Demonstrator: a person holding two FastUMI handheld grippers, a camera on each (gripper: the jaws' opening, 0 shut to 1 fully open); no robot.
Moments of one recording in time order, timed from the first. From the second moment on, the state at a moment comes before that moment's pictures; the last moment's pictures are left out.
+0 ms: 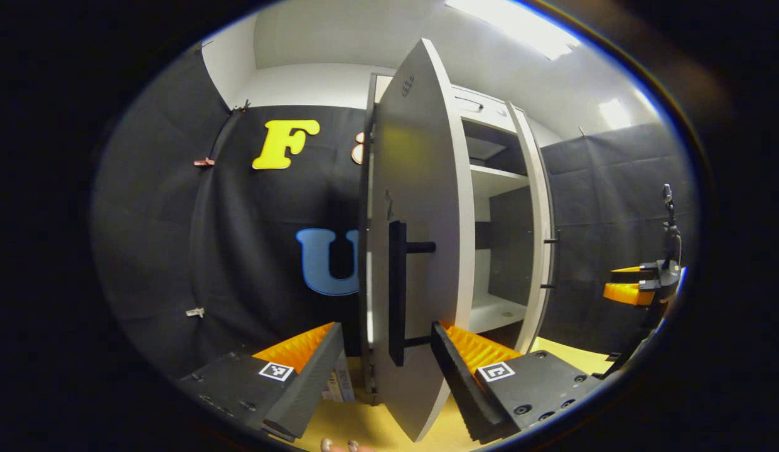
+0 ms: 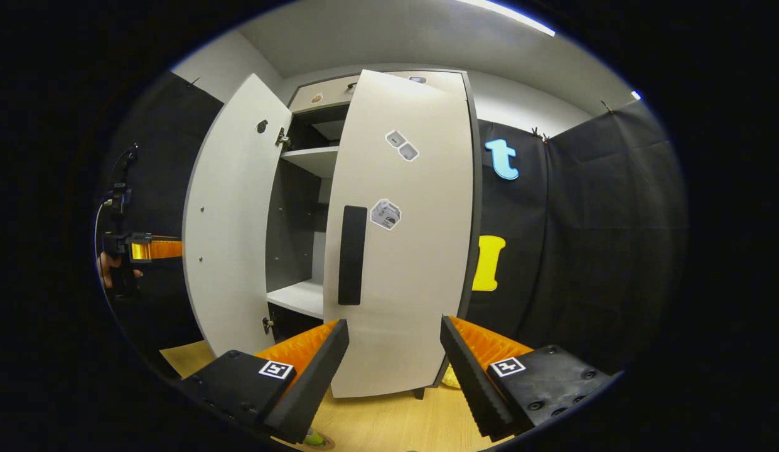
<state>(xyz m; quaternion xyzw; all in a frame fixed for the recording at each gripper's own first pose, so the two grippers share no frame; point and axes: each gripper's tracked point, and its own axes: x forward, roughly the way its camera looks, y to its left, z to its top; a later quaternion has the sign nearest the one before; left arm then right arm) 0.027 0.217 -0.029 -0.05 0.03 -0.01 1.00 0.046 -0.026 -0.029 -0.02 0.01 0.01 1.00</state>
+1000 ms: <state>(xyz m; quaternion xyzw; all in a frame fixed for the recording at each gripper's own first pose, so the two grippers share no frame) 0.113 0.112 -0.038 -0.08 0.03 -0.01 1.00 0.133 -0.054 -0.030 0.02 0.00 0.11 0.99</state>
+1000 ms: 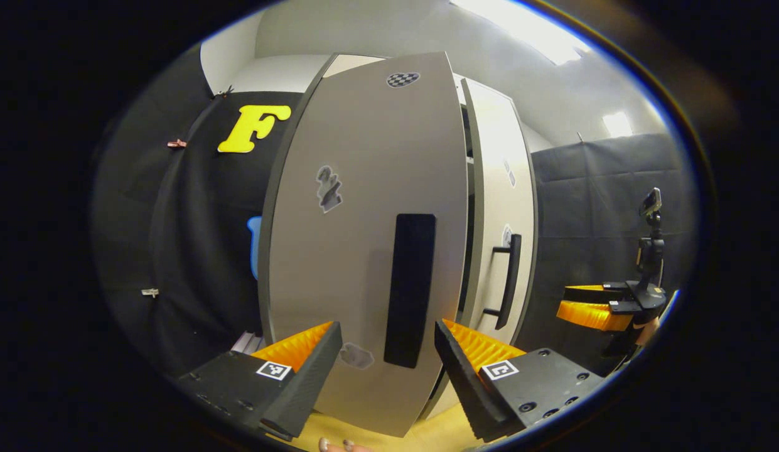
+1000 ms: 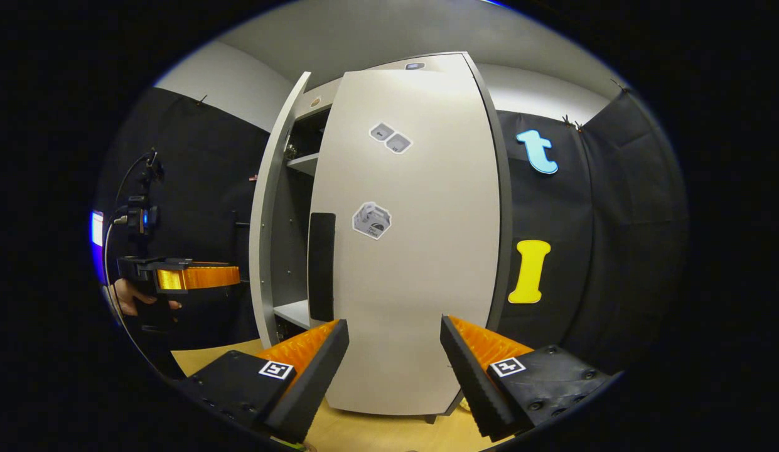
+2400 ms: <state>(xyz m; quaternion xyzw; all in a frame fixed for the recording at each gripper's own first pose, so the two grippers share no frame) 0.125 0.059 -0.029 -0.01 0.02 -0.05 1.00 0.129 -0.052 -0.013 0.01 -0.02 0.09 1.00</state>
